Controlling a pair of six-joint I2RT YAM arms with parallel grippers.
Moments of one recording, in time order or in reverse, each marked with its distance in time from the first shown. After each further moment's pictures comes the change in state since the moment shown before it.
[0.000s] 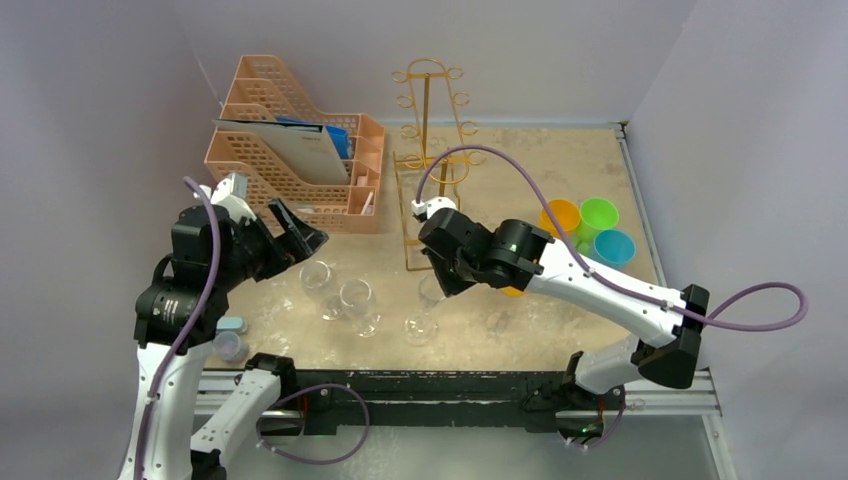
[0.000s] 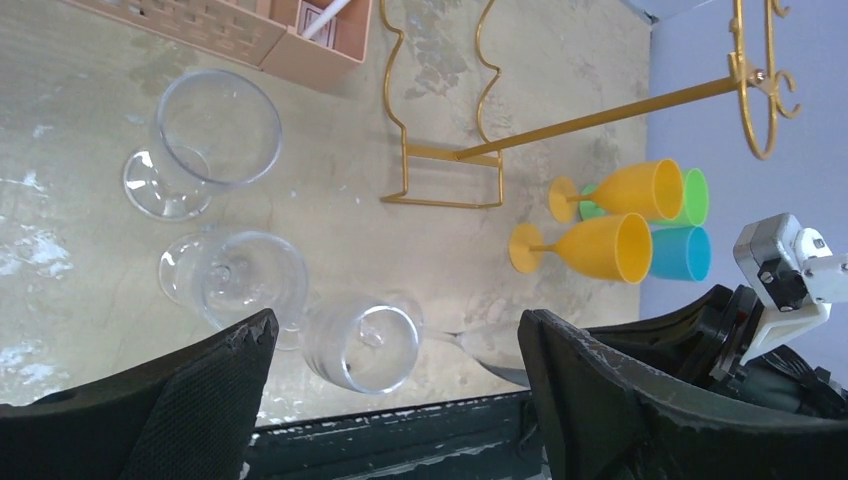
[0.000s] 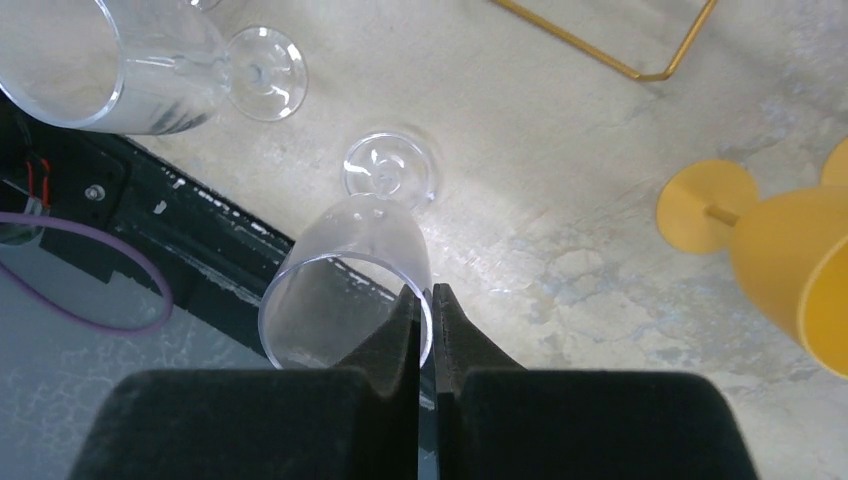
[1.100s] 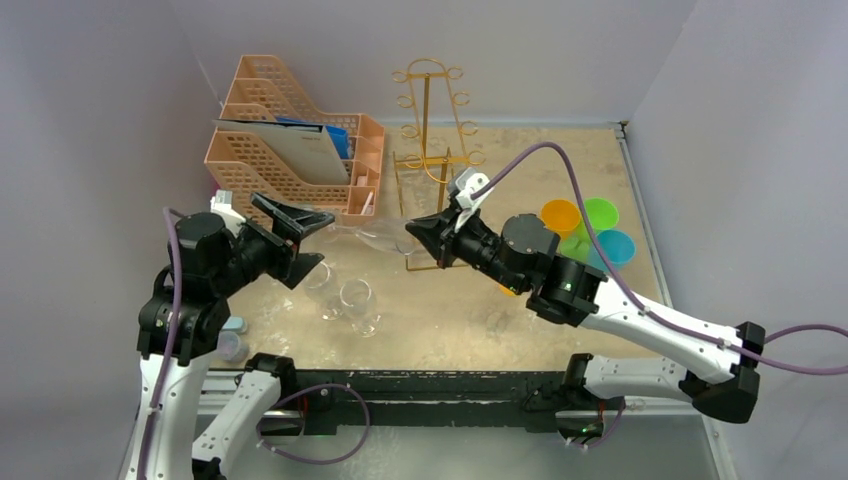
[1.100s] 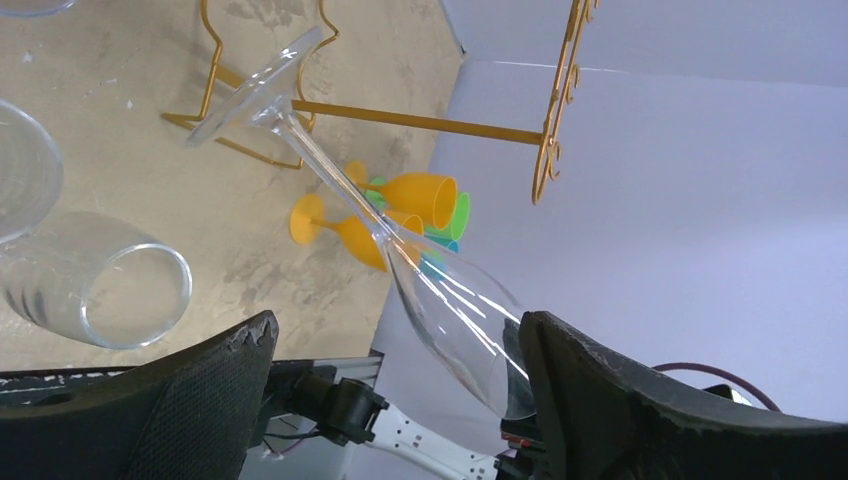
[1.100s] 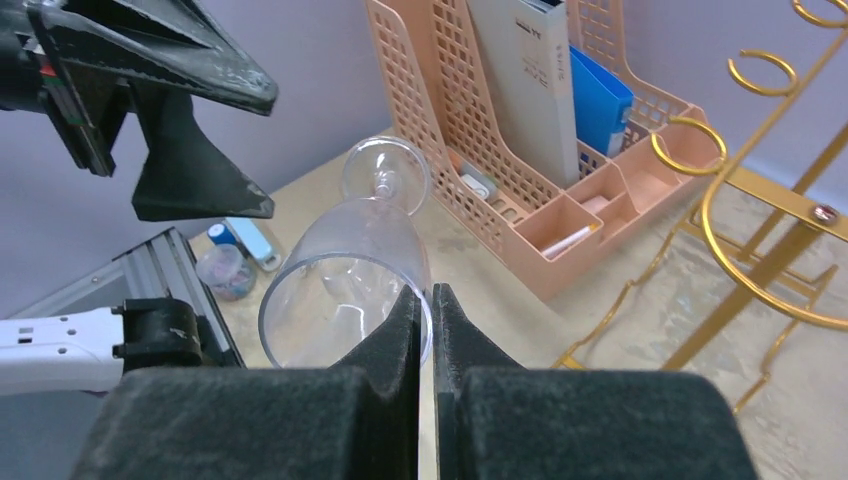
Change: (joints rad) left arm 0.000 -0.064 -0.055 0.108 0.151 -0.639; right arm 0.000 -0.363 -0.382 1.026 -0.047 -0.393
